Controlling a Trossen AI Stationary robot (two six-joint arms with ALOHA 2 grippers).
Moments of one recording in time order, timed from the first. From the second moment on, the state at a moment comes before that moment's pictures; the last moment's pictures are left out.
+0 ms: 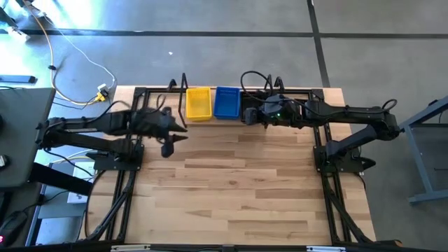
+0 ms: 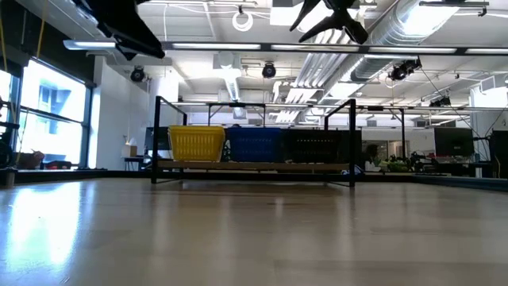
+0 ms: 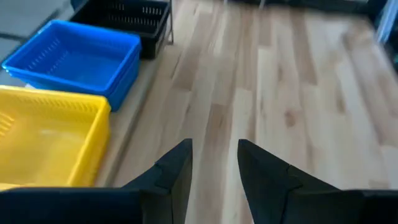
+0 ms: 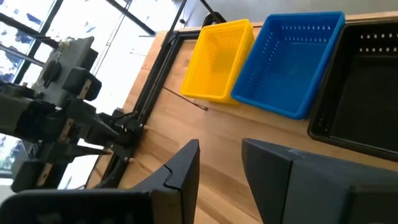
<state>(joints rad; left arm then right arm) 0.25 0.85 0.78 -0.56 -0.01 -0.06 -0.08 1.34 1.29 -0.56 0.33 1.06</state>
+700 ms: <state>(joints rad) -0.07 0.20 0.24 -0.21 -0.27 -0.19 -0.06 1.13 1.28 -0.49 0.42 0.68</state>
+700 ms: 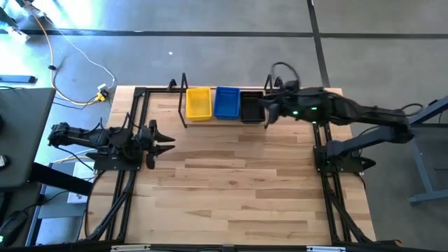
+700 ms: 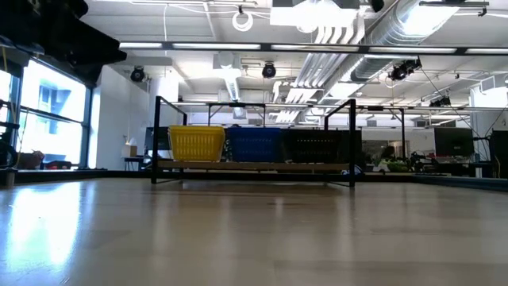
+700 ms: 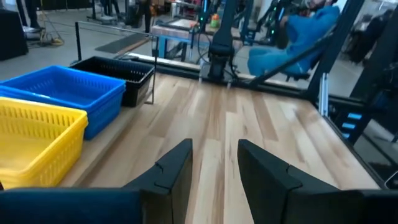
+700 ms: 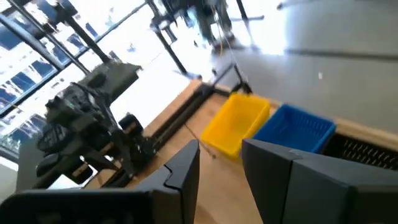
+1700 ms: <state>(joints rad) -0.07 0.10 0.10 -0.17 -0.32 -0.23 0.04 0.27 0.22 0.03 0.27 0.44</state>
